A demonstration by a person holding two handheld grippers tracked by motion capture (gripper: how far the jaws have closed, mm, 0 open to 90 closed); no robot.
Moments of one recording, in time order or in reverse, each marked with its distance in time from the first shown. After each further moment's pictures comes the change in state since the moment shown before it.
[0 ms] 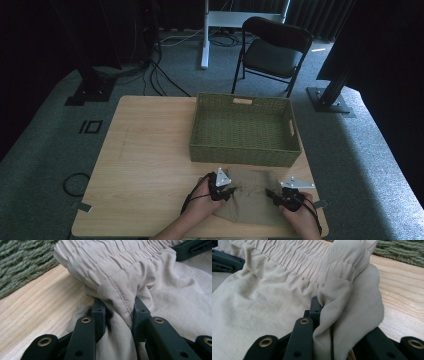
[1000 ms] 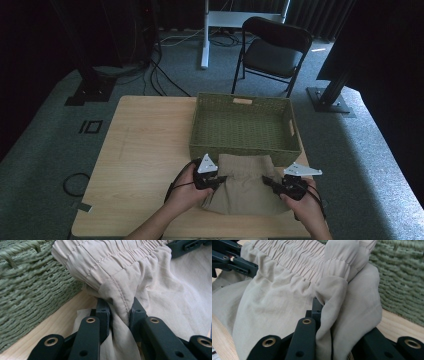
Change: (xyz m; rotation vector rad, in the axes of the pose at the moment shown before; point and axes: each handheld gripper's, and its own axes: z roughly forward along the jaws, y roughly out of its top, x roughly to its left) left arm 0.026 0.034 -0.071 -0.080 -0.046 0.006; right arm 0.016 0.060 -0.038 -0.113 0.132 -0.056
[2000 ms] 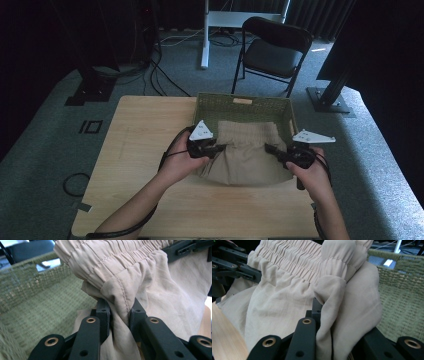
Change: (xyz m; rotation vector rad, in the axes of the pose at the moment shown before) left arm 0.038 0.082 -0.043 -0.136 0.017 0.061; right arm -0.018 0.091 -0.020 -0.146 0.049 -0.016
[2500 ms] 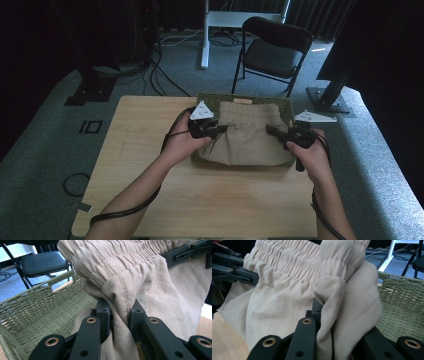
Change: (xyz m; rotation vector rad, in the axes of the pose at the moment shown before) left arm 0.031 0.036 0.008 -0.041 0.016 0.001; right arm -0.022 0.041 0.012 -0.032 -0.024 0.029
